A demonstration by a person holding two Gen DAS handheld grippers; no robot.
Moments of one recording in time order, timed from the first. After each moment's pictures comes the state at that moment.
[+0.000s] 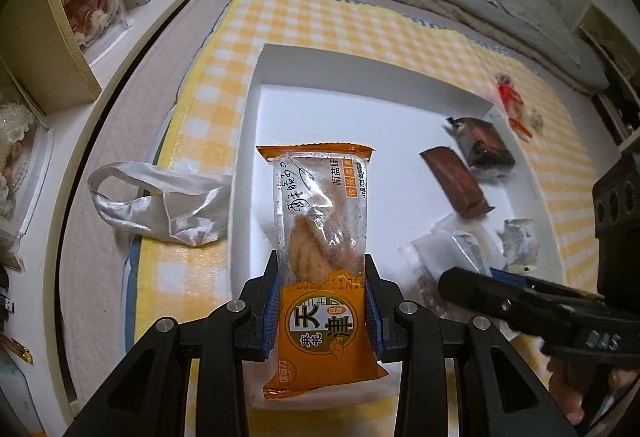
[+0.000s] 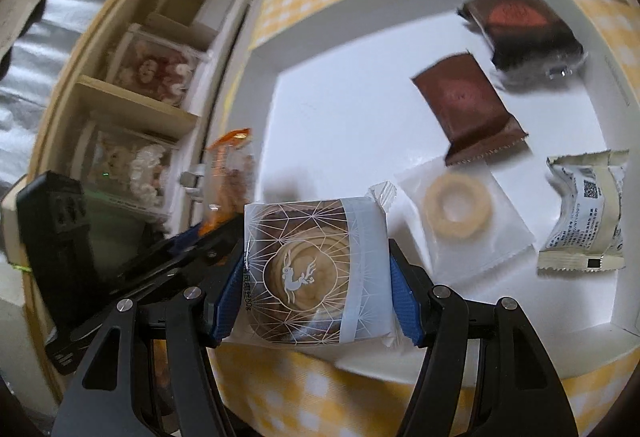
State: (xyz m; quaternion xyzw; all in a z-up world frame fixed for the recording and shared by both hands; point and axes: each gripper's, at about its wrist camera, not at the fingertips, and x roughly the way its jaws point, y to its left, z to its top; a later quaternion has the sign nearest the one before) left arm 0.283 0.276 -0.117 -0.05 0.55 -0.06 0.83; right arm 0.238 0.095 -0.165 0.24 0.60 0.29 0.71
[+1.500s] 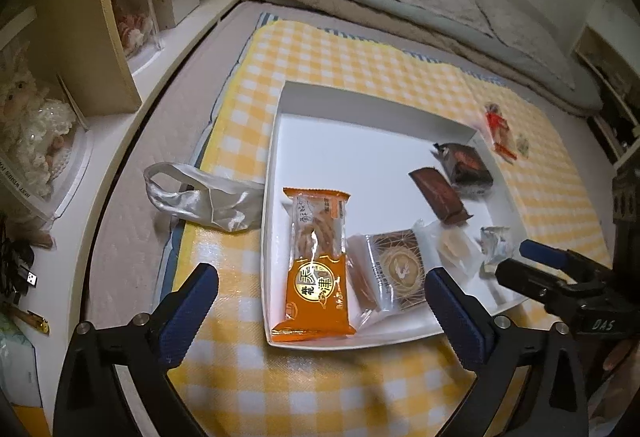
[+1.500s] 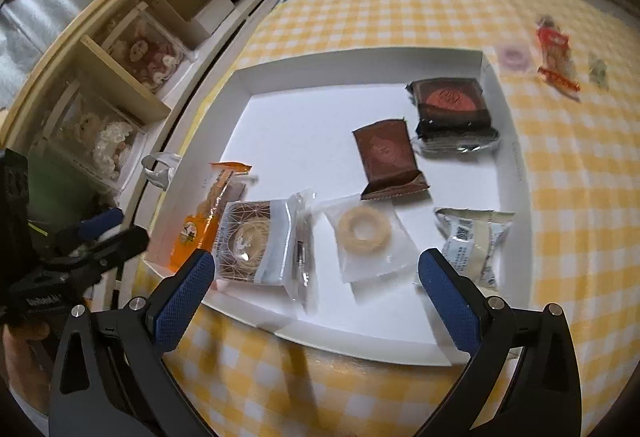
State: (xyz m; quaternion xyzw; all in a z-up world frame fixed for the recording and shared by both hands) left arm 0.232 0.298 -0.073 -0.06 0.50 -0.05 0.86; right arm 0.218 0.060 -0.126 0.10 0.54 0.26 0.80
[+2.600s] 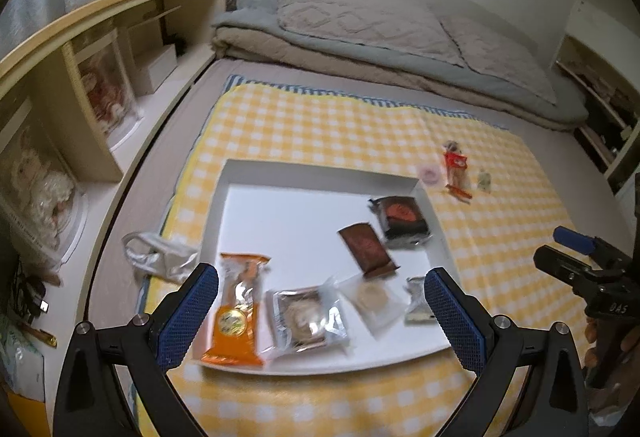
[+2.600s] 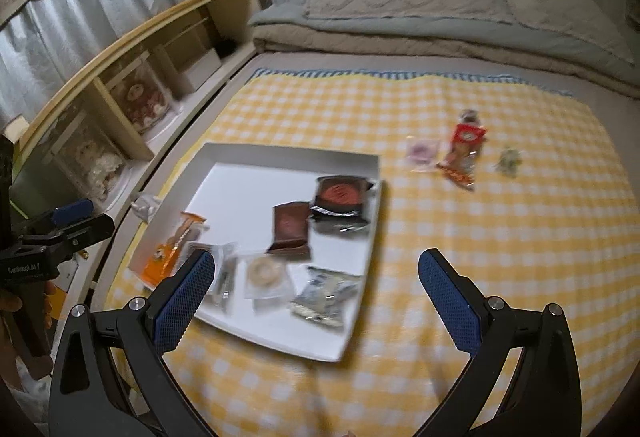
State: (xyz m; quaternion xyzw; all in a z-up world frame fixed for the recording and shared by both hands) left arm 0.219 0.213 0.002 -0.04 0.44 -0.06 0.90; right arm 0.223 -0.050 -0.041 0.04 0.45 0.23 0.86
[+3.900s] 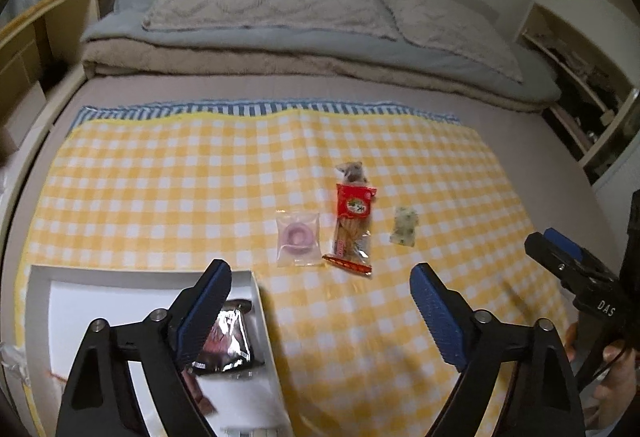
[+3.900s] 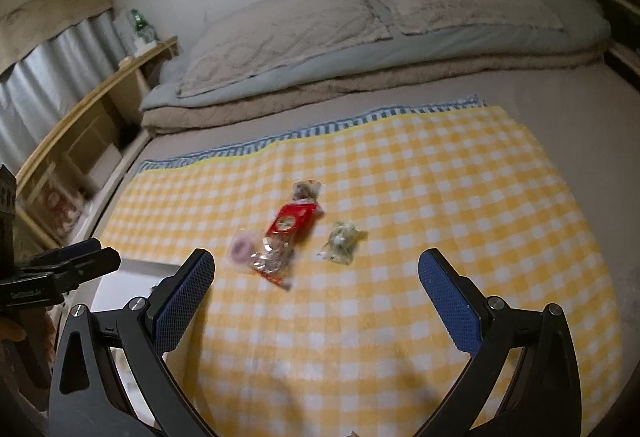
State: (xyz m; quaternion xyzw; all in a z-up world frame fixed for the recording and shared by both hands) left arm 0.470 -0.025 -0.070 -0.04 0.48 -0.14 0.87; right arm 0.369 -0.259 -0.065 0.12 0.41 0.12 0.90
